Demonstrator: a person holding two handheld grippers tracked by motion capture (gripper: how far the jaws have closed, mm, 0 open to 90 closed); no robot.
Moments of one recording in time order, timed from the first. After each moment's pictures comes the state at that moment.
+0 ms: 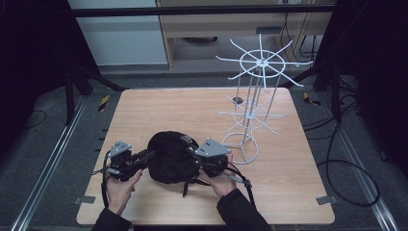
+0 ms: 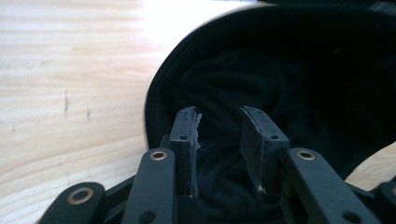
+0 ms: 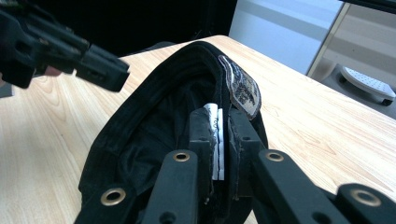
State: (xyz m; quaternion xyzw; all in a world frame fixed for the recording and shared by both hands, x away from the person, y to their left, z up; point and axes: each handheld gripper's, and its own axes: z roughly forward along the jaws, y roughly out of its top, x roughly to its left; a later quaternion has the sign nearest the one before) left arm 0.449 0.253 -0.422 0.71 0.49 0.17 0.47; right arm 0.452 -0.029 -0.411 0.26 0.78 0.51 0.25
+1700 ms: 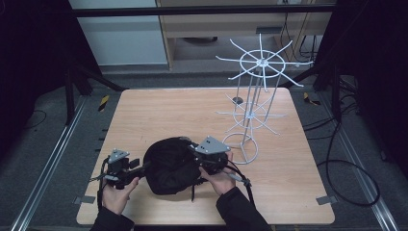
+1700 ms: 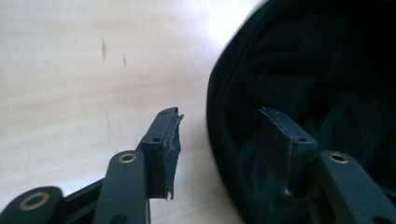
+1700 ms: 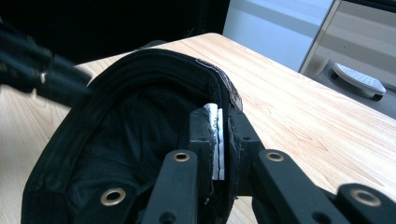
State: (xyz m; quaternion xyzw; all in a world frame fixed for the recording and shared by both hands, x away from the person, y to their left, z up) left arm 0.438 0.265 -0.448 0.72 0.55 0.17 0.39; right arm 0.459 -0.029 -0.411 0.28 0.78 0.50 0.25
